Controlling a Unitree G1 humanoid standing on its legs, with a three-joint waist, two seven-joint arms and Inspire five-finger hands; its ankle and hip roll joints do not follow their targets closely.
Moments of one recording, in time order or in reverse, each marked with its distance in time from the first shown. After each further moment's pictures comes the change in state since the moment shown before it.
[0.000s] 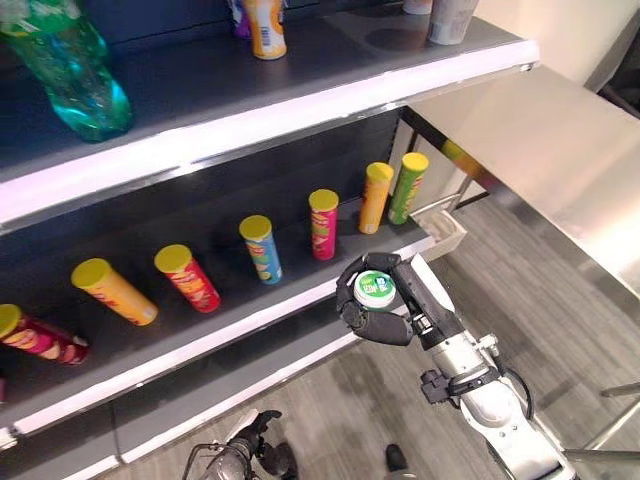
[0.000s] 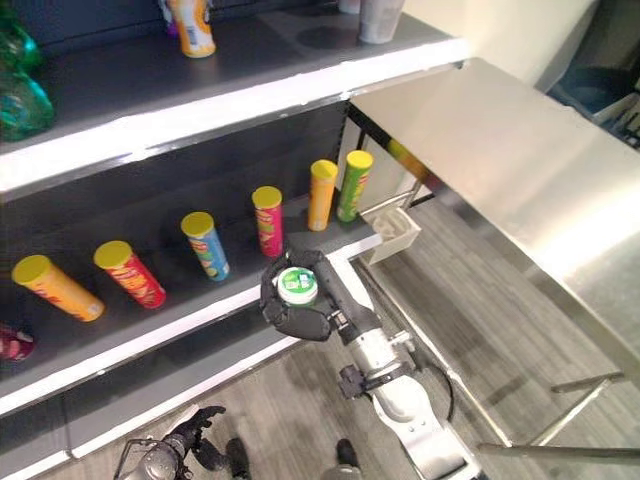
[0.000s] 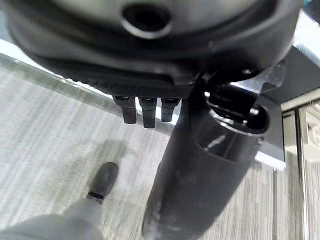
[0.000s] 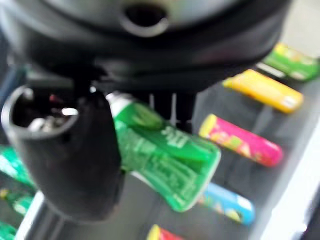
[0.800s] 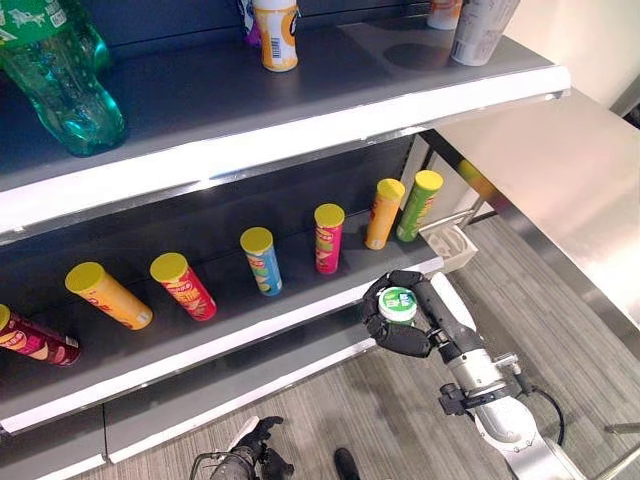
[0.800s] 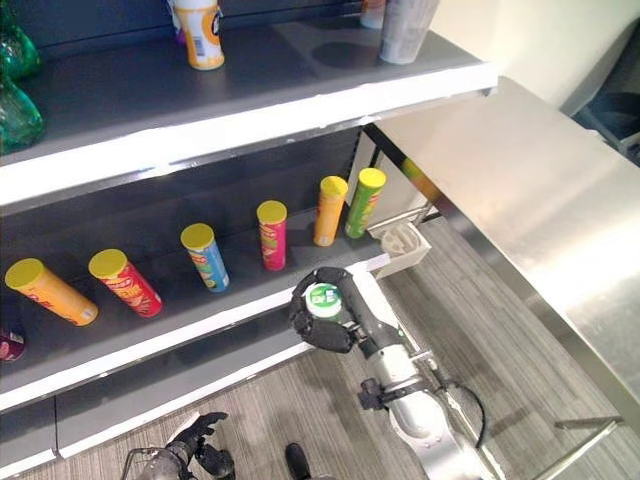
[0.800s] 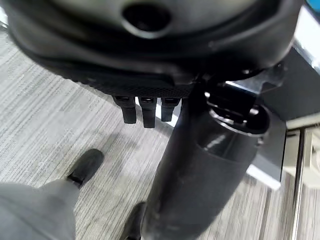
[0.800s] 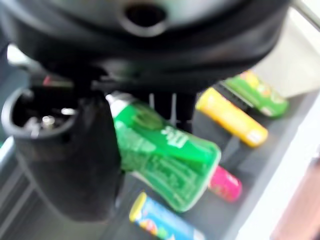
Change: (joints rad) left arm 0.015 -0.037 0.042 -0.010 0.004 0.018 0.001; right arm 0.095 -0.043 -0.128 -0.029 -0.075 -0.001 -0.063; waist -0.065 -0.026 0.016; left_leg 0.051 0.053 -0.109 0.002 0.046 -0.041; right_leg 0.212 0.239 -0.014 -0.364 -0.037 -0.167
